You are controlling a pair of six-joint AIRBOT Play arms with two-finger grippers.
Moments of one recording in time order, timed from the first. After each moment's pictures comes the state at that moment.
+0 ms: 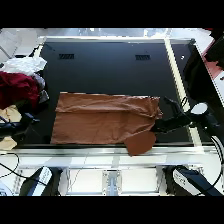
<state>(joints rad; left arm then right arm) 0.68 -0.86 0.60 1.12 -1.10 -1.65 -0.12 -1.01 0.71 -0.94 1.41 1.24</state>
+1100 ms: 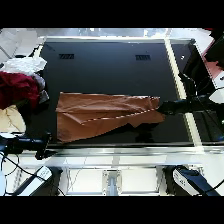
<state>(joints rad) 0.72 -1.05 0.35 1.06 -1.26 -1.69 -0.12 -0.95 0.97 -0.96 1.38 1.26</state>
